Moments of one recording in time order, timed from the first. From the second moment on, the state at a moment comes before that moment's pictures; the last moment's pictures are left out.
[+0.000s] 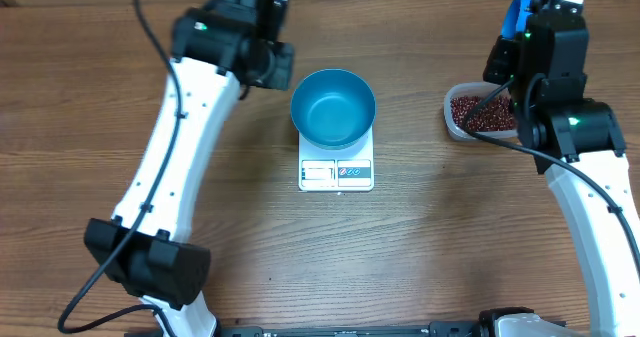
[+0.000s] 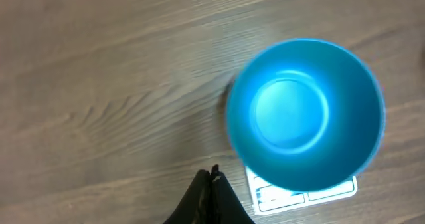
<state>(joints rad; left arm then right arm) -0.36 1.88 2.03 -1.23 -0.07 -0.09 0.09 1.39 1.39 -0.58 0.28 0.25</state>
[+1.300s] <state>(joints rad) -0.77 1.88 1.58 -1.04 -0.04 0.17 -0.01 1.39 1.39 -0.59 0.14 0.31</state>
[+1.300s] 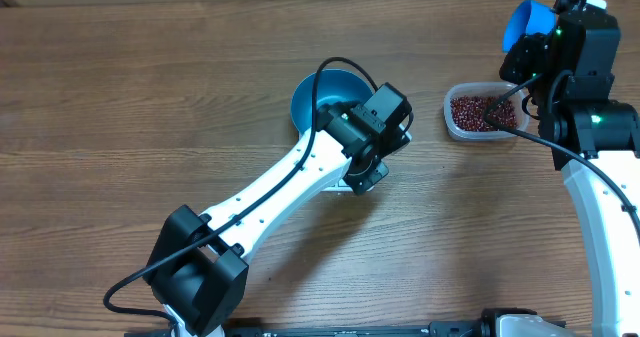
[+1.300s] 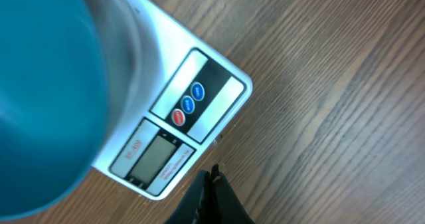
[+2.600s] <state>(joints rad) -0.79 1.88 1.22 -0.58 -0.18 0.16 -0.01 1.39 1.39 -0.54 0.14 0.30</state>
